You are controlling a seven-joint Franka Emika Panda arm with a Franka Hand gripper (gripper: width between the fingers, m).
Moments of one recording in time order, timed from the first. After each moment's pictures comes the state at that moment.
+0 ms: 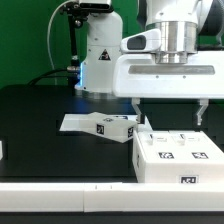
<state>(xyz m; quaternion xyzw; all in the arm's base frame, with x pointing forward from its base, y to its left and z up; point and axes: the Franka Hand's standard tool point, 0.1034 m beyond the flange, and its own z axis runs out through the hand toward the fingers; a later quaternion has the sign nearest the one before) 0.511 0.080 0.062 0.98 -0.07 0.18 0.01</state>
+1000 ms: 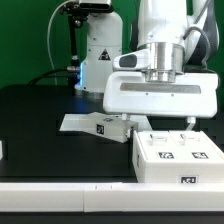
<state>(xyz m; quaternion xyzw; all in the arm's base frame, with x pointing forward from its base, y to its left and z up) 0.507 0.071 0.027 0.98 -0.07 0.20 0.02</state>
